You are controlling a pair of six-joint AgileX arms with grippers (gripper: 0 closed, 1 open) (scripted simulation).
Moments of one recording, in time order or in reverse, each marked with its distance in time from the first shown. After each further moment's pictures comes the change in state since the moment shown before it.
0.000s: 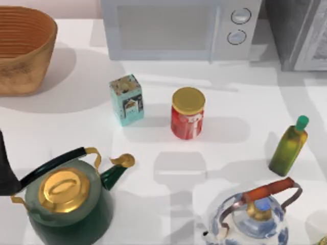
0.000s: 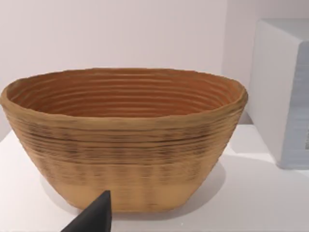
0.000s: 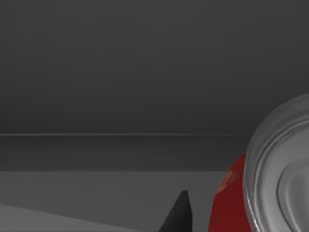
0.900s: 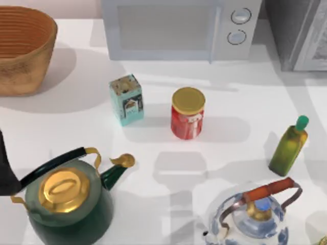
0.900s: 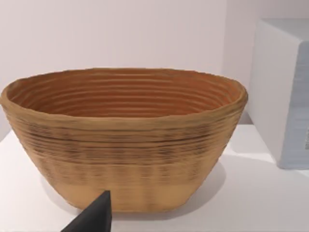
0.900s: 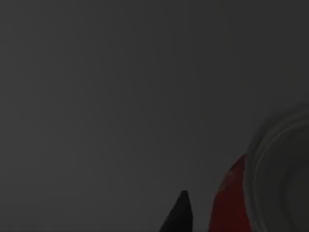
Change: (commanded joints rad) left arm 0.000 0.000 0.000 0.000 0.000 0.000; right arm -0.060 0.639 0.889 -0.210 -0.059 0.000
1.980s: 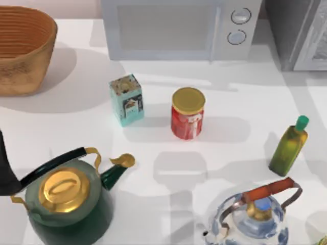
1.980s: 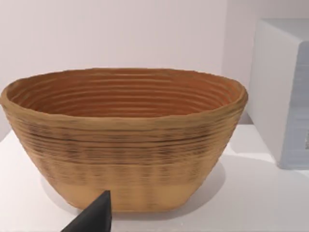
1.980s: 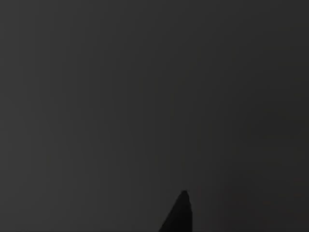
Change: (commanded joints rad) left arm 0.000 0.000 0.000 0.000 0.000 0.000; right arm -0.023 0.121 0.133 -0.050 -0.012 -0.002
